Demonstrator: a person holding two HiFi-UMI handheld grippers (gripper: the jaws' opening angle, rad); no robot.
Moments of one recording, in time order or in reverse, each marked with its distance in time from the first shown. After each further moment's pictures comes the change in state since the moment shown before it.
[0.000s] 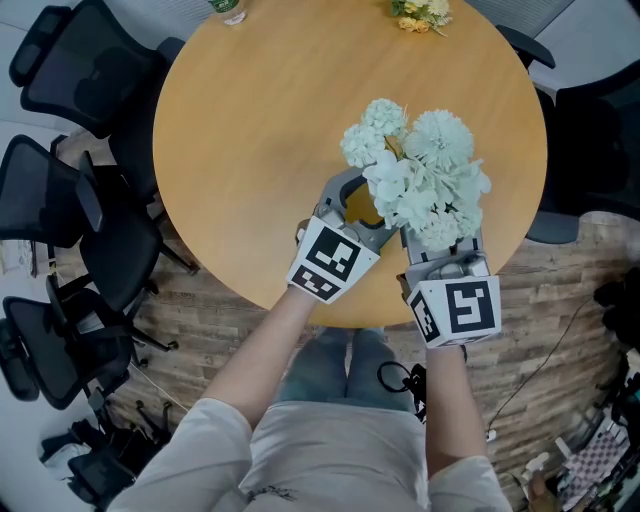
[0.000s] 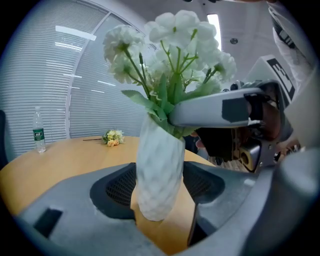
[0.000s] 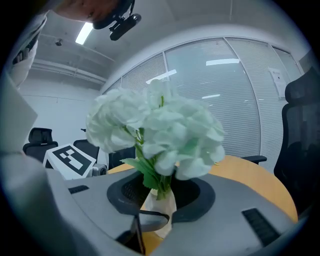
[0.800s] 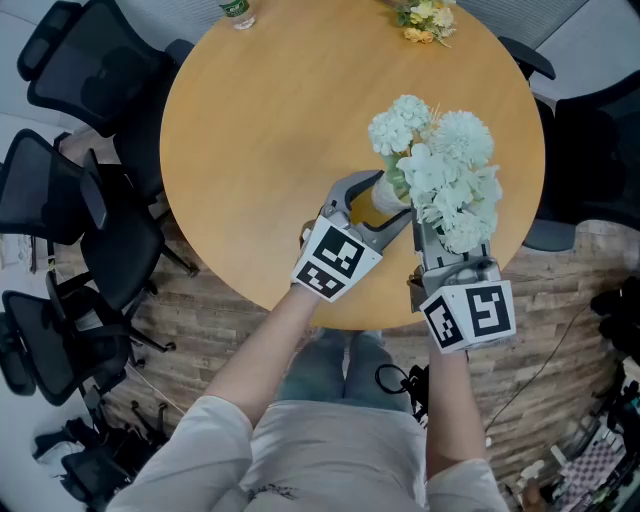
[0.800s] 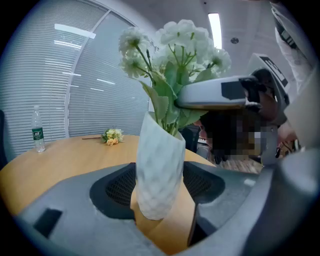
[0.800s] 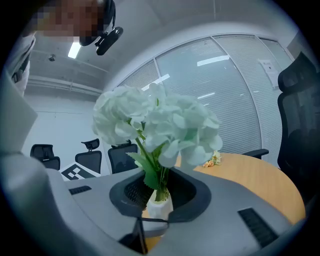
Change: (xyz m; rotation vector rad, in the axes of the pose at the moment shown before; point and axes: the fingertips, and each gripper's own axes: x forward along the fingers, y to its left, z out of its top) left arm -0.022 0.006 -0.008 -0.004 0.008 -0.012; right arm -0.008 0.019 0.019 0.104 -0.058 0.023
